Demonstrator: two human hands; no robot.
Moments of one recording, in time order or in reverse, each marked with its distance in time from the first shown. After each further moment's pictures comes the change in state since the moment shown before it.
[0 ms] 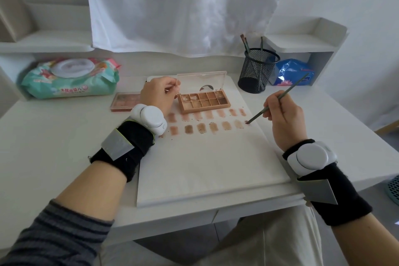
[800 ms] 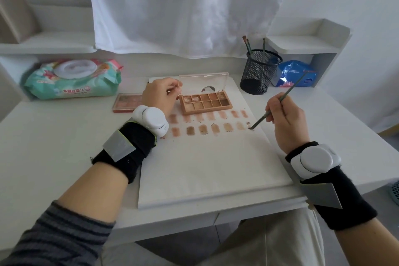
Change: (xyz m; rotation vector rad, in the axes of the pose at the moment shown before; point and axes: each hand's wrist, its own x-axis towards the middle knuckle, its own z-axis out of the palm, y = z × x) left_hand -0.001 0.003 -0.003 0.024 -0.005 0.009; right_hand 0.000 -0.002 0.000 0.048 -0.037 0.000
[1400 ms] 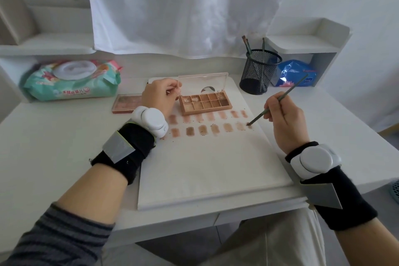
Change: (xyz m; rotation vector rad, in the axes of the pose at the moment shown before) left_hand 0.001 -0.003 0.002 -0.031 0.000 -0.010; right_hand 0.000 0.000 0.000 -0.040 -0.003 0.009
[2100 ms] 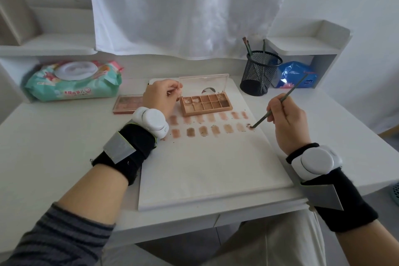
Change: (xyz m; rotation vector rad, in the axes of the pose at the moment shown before) left_hand -0.001 0.002 0.000 0.013 0.002 0.006; right_hand 0.000 -0.004 -0.001 -0.012 0.031 0.022
